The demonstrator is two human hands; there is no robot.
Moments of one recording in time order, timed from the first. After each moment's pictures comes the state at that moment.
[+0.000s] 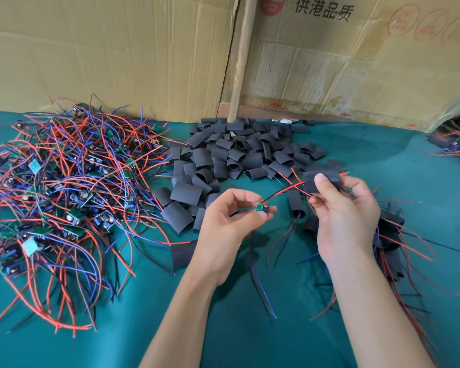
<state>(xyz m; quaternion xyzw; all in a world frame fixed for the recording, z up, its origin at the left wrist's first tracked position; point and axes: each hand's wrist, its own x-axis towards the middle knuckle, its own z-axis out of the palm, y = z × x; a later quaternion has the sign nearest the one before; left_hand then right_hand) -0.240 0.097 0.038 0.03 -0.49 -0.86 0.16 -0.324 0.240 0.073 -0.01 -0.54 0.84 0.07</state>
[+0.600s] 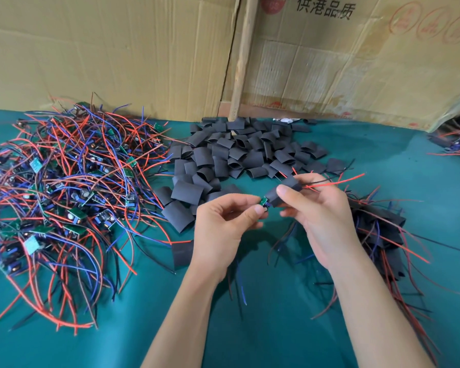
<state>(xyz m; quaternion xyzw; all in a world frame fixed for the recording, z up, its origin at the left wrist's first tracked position) -0.240 0.094 0.035 0.10 -0.55 -0.80 0.21 -0.316 0.234 0.072 0.13 -0.65 0.75 -0.09</state>
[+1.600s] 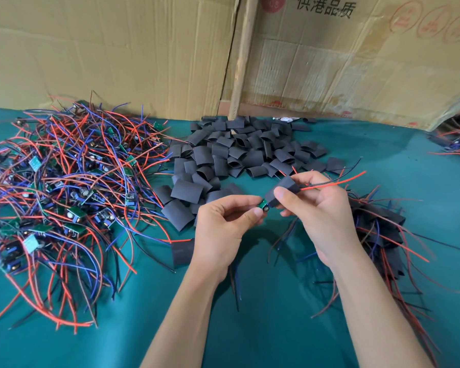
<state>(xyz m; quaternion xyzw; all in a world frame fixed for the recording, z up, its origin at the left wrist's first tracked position) -0.242 0.093 0.030 0.12 -0.57 -0.79 0.19 -0.319 0.236 0.067 0.19 -0.69 0.70 -0.05</state>
